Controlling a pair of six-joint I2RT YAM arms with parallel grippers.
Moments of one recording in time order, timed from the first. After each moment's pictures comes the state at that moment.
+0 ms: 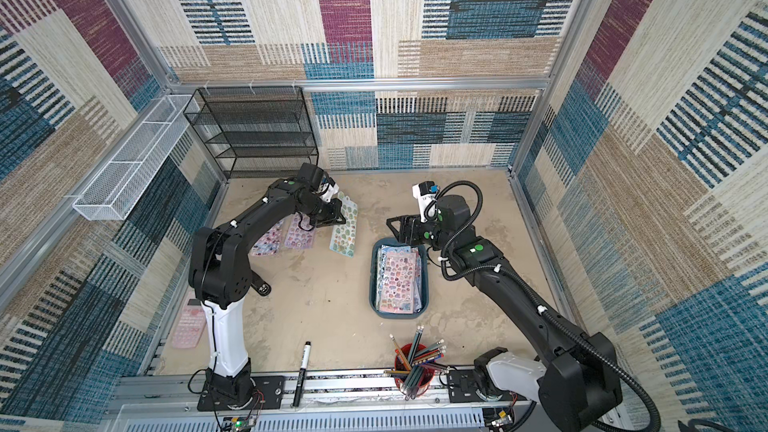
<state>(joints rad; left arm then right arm) -0.34 2.09 1.77 -0.82 0.42 -0.36 0.41 1.19 0.94 -0.19 -0.36 0.41</state>
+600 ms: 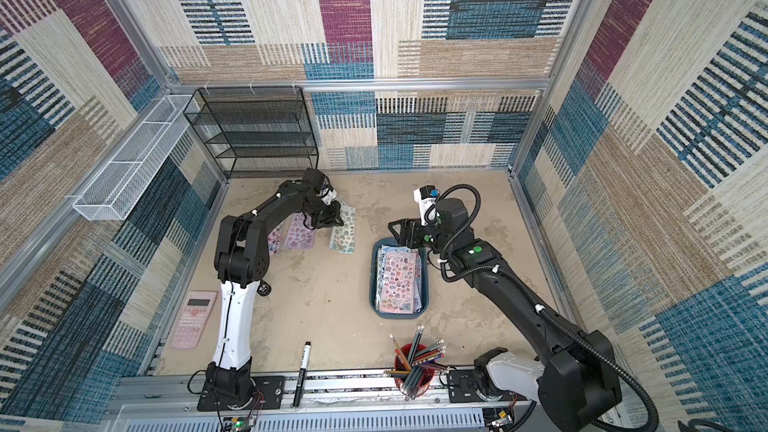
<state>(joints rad) -0.28 2.36 1.96 -0.84 0.43 -0.35 0.41 1.19 0.91 -0.20 -0.34 0.42</state>
